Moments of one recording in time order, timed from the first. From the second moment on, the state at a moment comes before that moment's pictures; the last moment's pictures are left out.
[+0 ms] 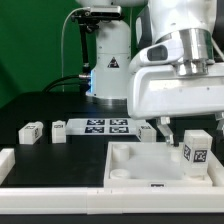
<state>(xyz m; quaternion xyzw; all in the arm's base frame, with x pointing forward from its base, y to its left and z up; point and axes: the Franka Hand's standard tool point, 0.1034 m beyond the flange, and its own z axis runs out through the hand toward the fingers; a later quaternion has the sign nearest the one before) 0.607 0.113 0.077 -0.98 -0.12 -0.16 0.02</state>
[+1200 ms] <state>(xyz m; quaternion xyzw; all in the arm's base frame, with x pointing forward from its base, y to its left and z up) 0.615 0.108 0.077 -0.99 -0.11 0.08 0.03</state>
